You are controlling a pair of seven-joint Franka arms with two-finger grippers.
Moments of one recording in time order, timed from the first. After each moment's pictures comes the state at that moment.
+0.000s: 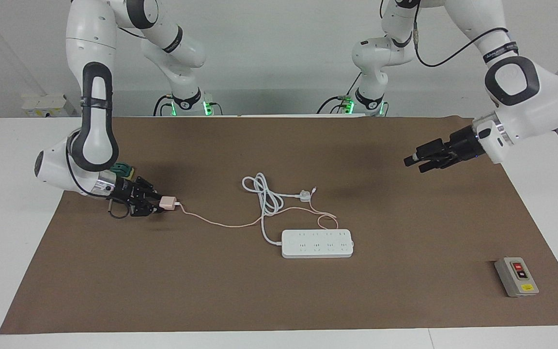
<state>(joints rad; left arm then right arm) 0.08 0.23 -0.01 -1.69 -0.84 1.65 0.19 -0.26 0.39 0.04 -1.88 0.66 1.86 0.83</state>
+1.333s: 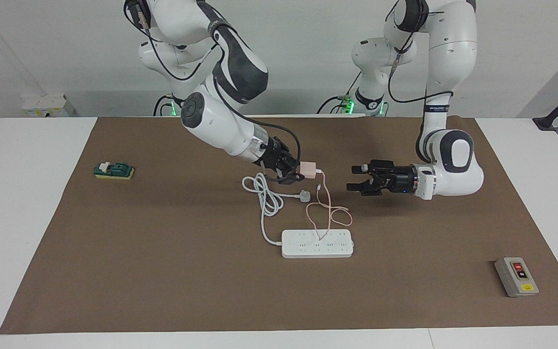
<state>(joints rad) 0.05 0.39 -0.11 -1.89 -1.45 1.51 0.67 0.41 0.38 0.06 -1.52 0.73 2.01 1.56</state>
